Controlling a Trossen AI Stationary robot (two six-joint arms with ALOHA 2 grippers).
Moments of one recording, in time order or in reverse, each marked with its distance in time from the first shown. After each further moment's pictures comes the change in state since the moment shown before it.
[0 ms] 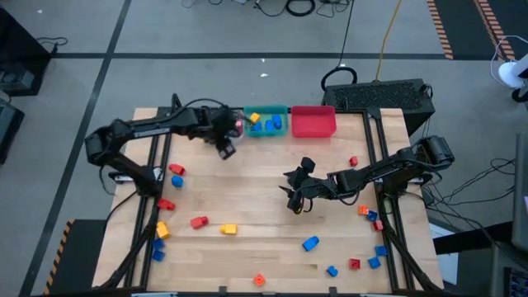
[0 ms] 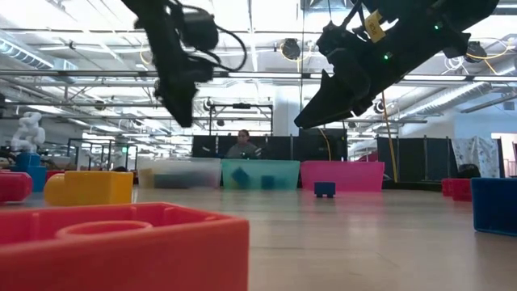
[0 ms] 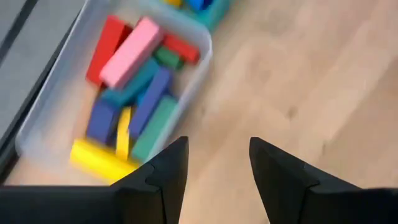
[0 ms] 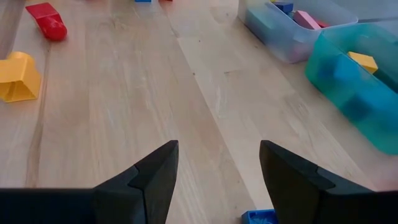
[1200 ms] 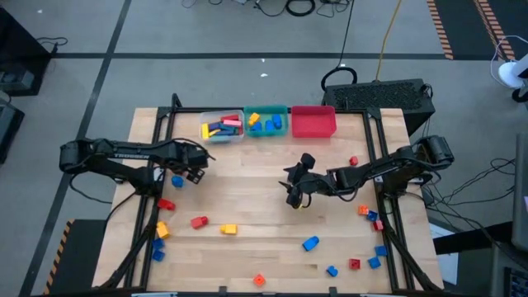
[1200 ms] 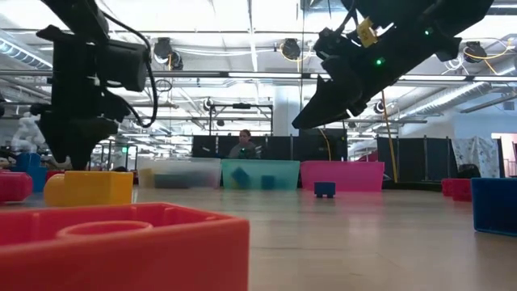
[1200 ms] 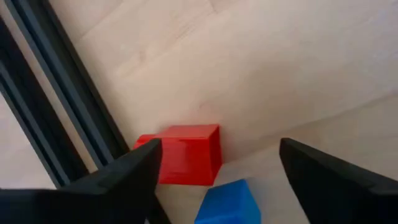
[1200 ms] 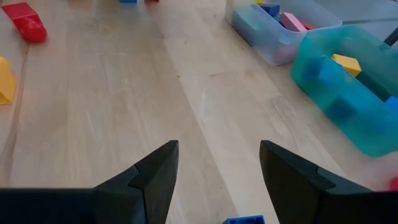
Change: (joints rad) left arm -0.173 -0.291 -0.564 -0.160 -0.106 -0.691; right arm -0.044 0.000 0.000 0.008 -0.003 -0.030
